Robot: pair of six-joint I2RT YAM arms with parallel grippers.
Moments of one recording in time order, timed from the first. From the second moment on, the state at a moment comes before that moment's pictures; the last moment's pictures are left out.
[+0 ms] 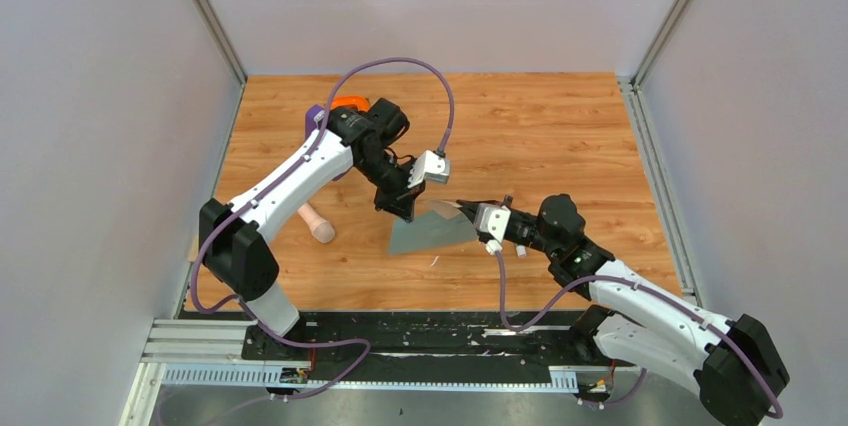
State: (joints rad) left arm -0.63 1.65 1.58 -1.29 0.70 0.87; right arm 0.72 0.91 0.46 0.41 -0.46 -0.68
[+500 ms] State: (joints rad) left arm -0.62 1.64 1.54 -1.26 0.66 0.89; right arm 0.74 0.95 0.41 0.40 -0.37 -0.79
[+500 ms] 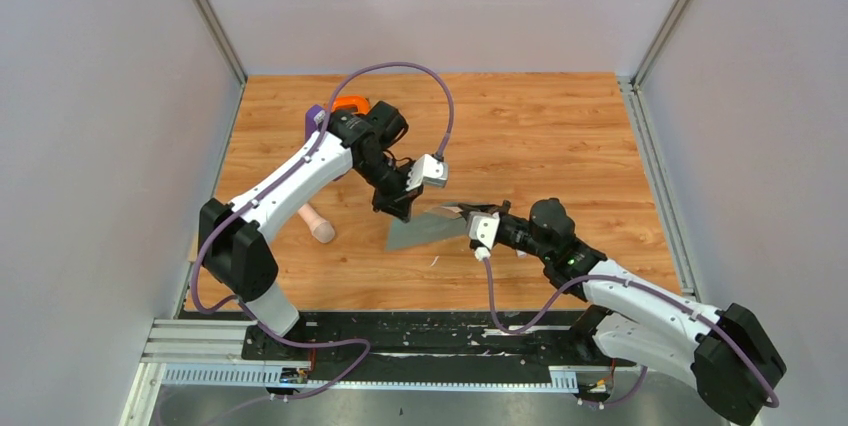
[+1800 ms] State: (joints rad) left arm -0.54 1.69 1.54 -1.27 0.72 1.00; right arm 0.77 1.26 0.62 0.22 -0.32 -1.11
